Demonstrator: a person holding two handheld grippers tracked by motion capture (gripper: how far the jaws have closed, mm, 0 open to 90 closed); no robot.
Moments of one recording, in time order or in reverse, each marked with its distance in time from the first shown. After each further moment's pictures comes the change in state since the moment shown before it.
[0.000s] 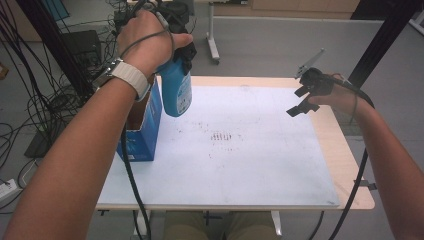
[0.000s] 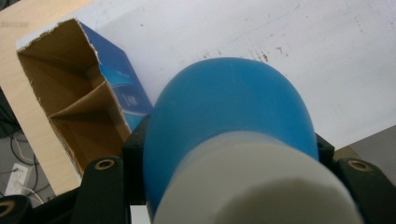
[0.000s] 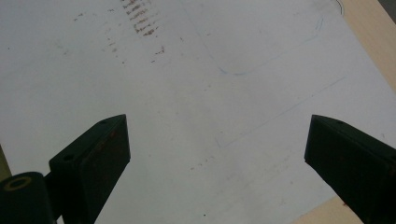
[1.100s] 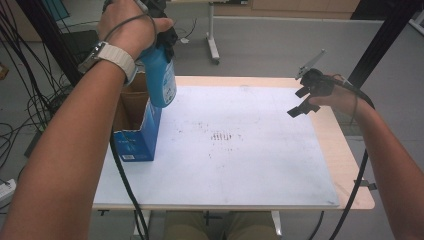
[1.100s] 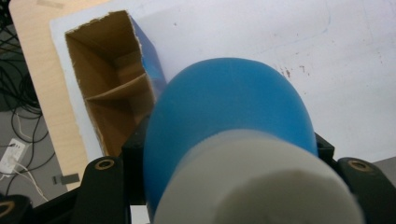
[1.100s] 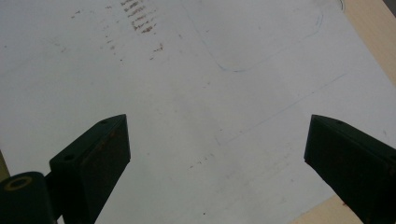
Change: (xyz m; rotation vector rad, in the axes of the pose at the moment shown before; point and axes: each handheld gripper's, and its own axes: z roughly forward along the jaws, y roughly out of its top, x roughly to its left) left arm 0.042 0.000 -0.015 -0.008 0.031 -0.144; right arm -0.002 -0.003 0.003 0.004 0.003 0.006
